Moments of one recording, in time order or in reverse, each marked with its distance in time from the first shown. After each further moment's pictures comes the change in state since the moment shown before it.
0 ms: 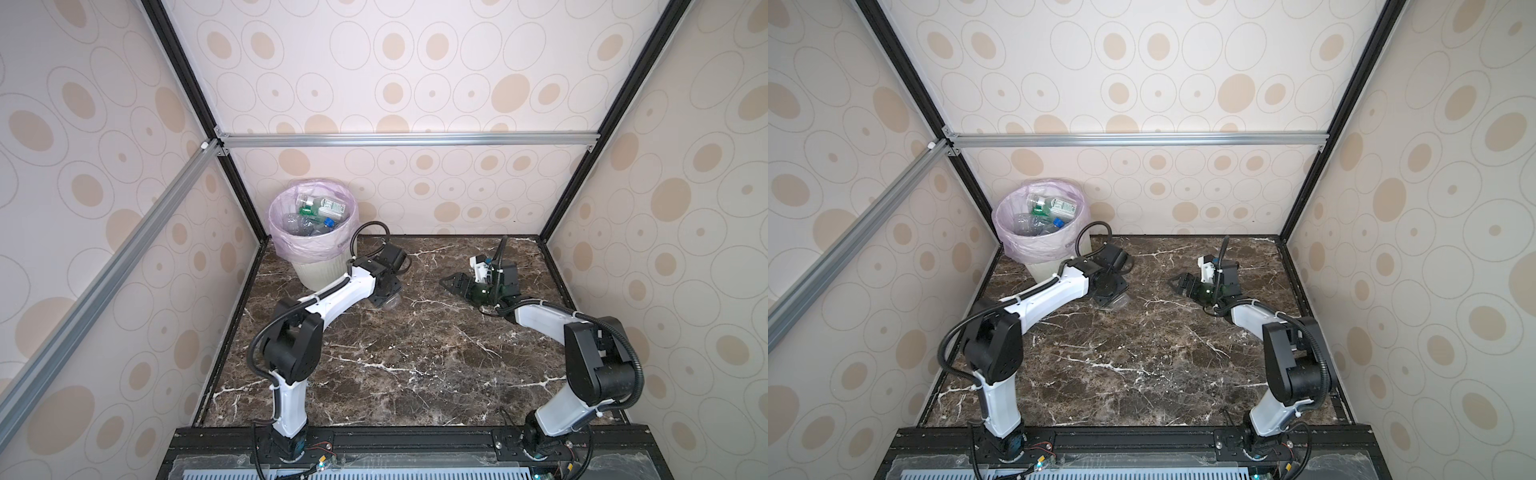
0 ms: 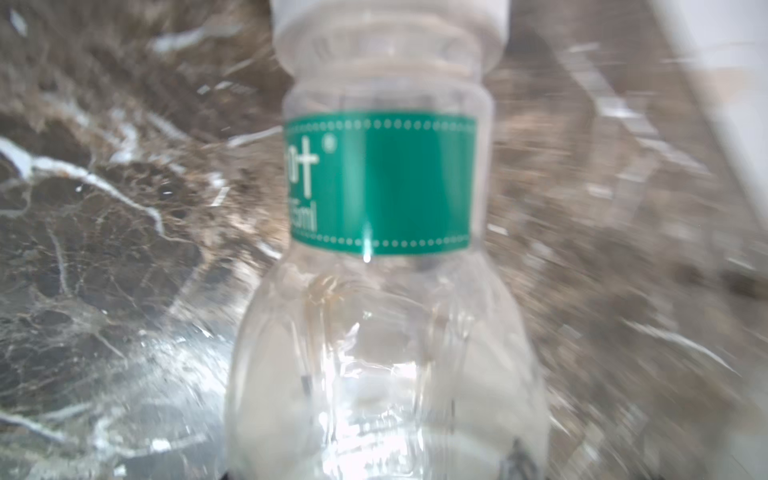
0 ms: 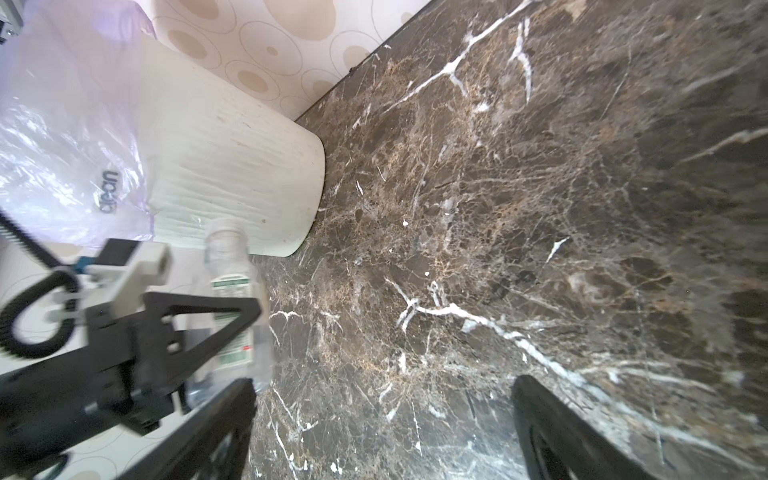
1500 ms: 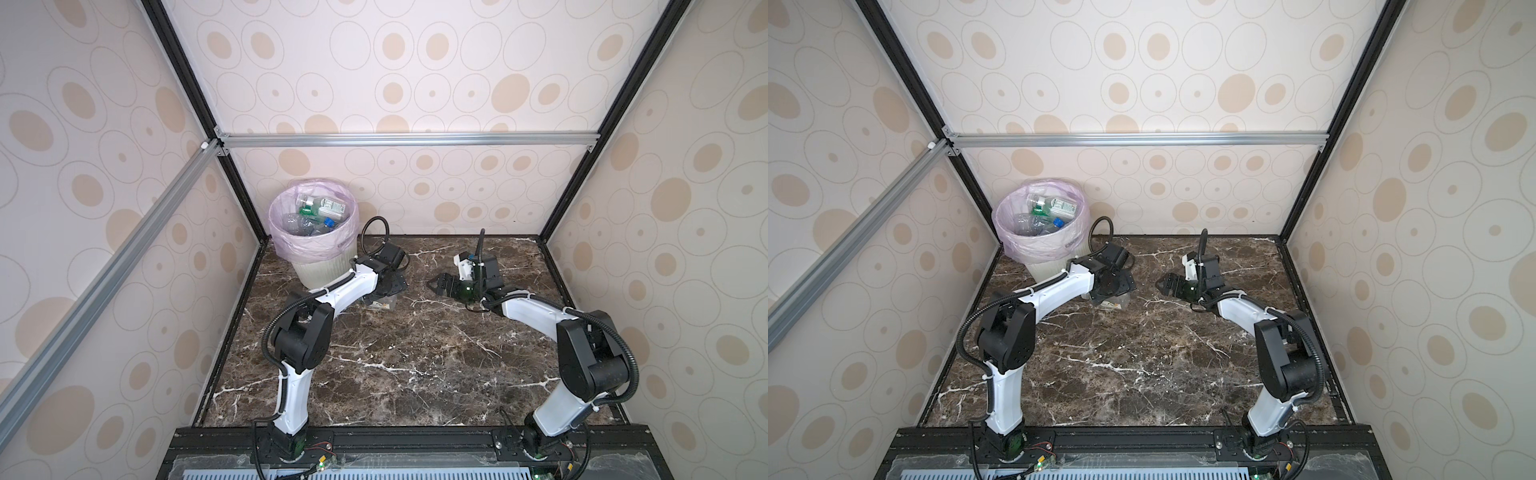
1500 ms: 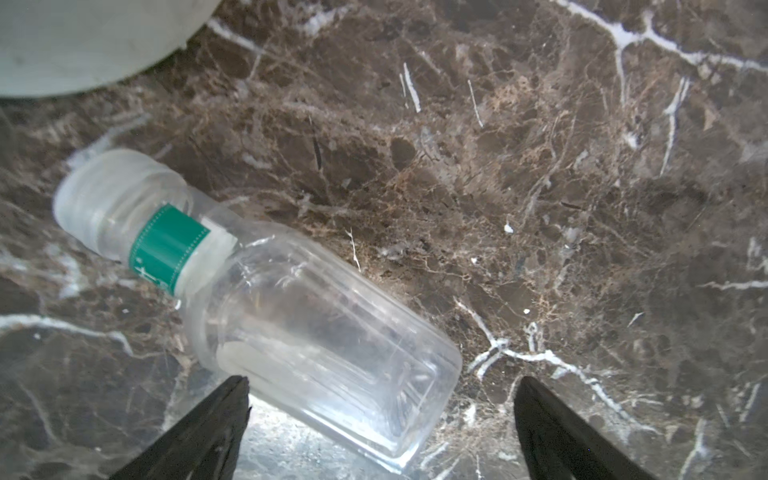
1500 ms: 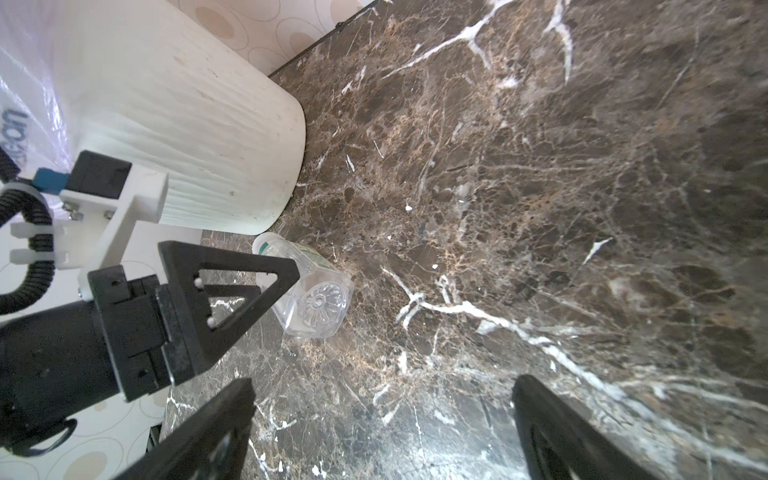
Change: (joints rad) left arm 0.060 0.182 0.043 0.038 0.056 0.241; right arm 0.113 0.066 0.124 -0.156 0.134 -0.077
